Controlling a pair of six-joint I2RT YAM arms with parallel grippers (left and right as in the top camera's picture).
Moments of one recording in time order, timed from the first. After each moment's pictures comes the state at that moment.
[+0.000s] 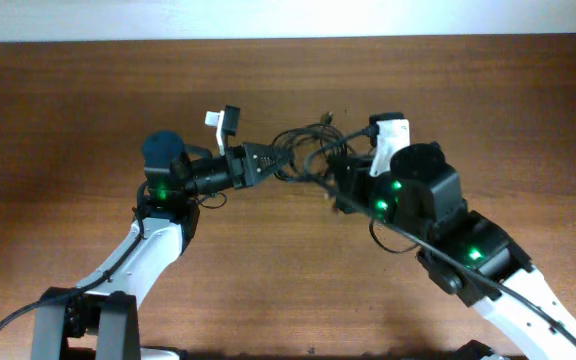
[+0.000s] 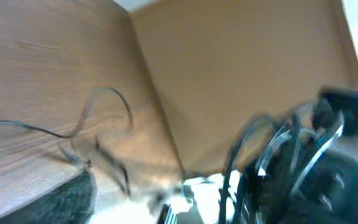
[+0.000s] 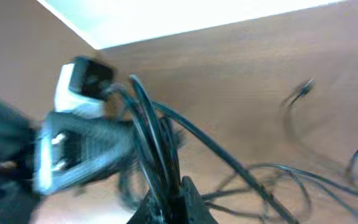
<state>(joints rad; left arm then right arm) -0.12 1.52 0.71 0.66 1.15 -1.03 0.60 1.13 1.06 -0.42 -0.09 0.60</state>
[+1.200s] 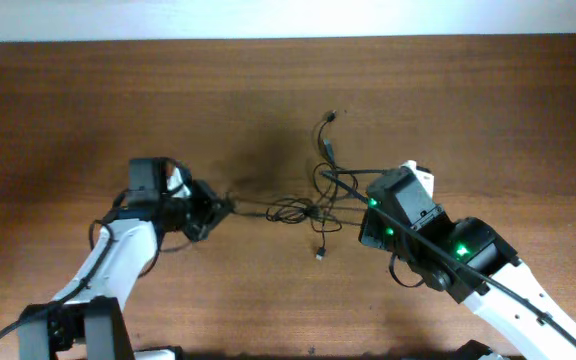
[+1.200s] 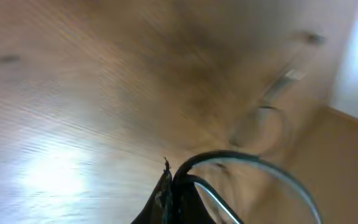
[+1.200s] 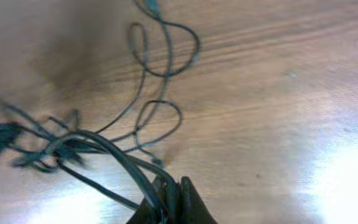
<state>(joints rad) 0.09 1.49 0.73 -0.33 0.69 -0.85 0.62 1.16 1.06 -0.96 0.16 0.86</state>
